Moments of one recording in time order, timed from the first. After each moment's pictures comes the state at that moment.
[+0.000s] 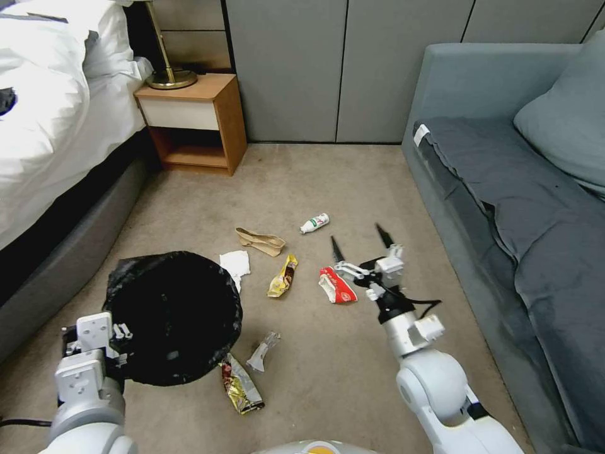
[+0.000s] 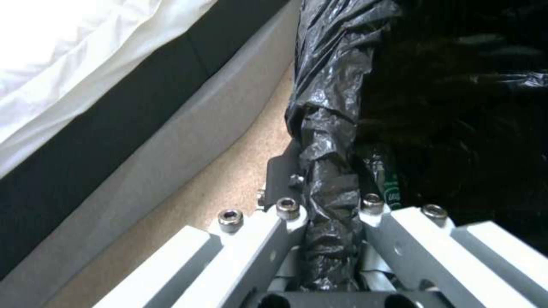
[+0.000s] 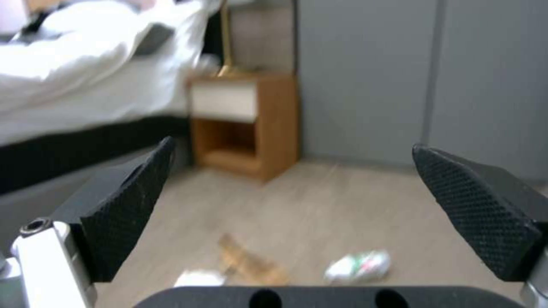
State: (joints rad) left arm 1.80 -1.56 -0.79 -2.50 -0.04 0.63 -0.31; right arm -1.26 1.20 0.11 1.96 0.30 0.06 0.04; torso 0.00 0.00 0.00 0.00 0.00
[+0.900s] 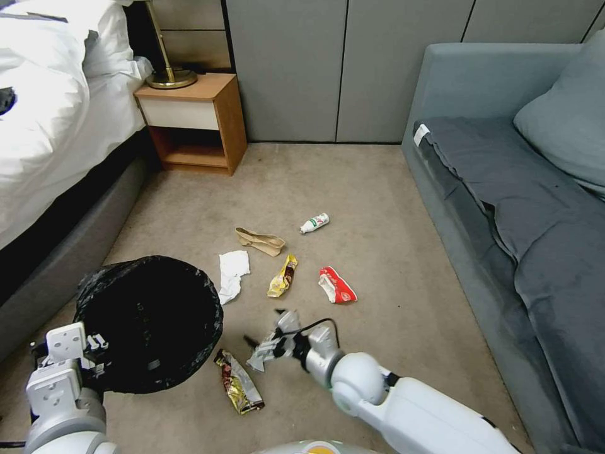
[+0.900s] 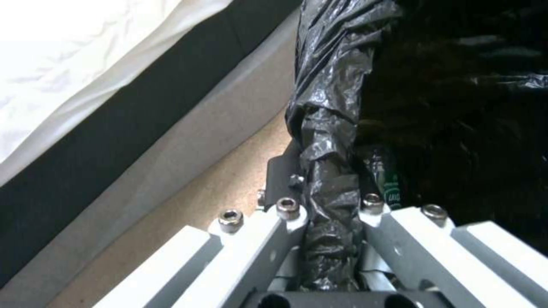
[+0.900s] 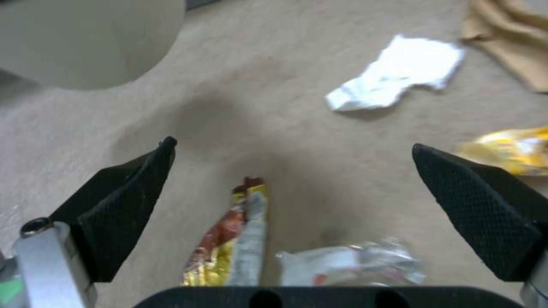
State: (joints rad) left arm 1.83 -1.61 -0.86 -2.50 -0.04 0.62 -0.31; right arm -0.82 1.19 -0.61 1.49 0.56 -0.11 0.03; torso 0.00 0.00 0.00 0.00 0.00
